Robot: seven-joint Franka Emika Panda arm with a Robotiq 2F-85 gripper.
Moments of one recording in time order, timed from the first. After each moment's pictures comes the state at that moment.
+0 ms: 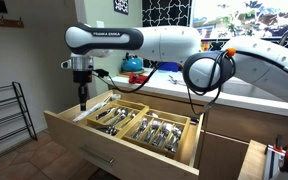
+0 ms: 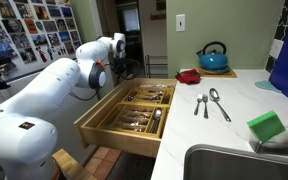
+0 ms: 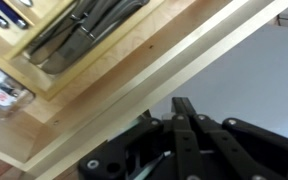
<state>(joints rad) 0.36 1.14 0.18 -0.42 0.02 1.55 -0.80</state>
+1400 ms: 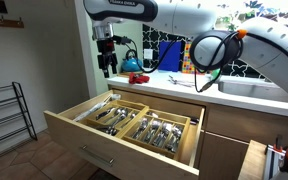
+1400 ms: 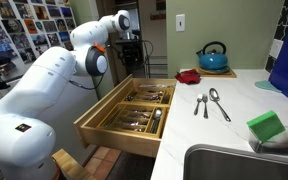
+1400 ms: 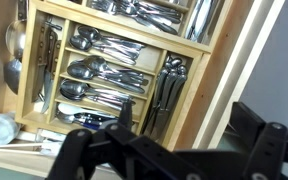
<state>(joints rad) 0.28 0.94 0.04 -0.42 -0.07 1.28 -0.33</state>
